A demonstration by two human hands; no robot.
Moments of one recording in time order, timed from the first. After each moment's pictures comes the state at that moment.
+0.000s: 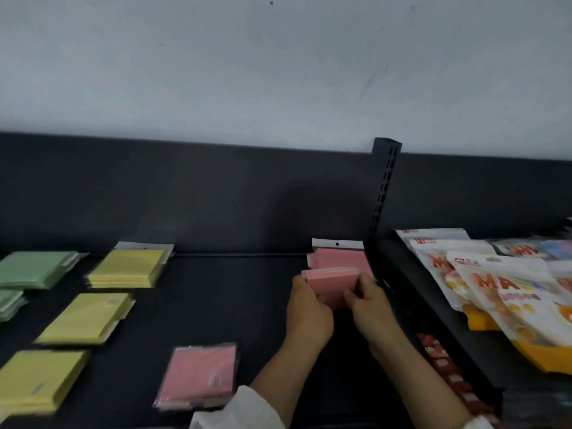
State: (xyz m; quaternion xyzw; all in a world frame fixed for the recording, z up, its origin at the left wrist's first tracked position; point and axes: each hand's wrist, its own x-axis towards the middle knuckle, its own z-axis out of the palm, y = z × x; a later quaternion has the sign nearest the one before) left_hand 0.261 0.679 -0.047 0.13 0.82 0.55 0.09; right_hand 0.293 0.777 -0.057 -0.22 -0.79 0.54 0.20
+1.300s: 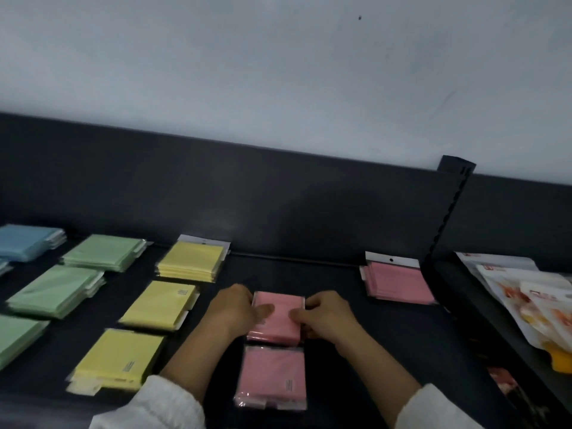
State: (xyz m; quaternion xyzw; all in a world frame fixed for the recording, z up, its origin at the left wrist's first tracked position) left_hand 0.167 0.501 -0.058 0.08 0.95 0.27 0.10; right_hand 0.227 0.654 -0.047 -0.21 -0.86 0.47 -0.03
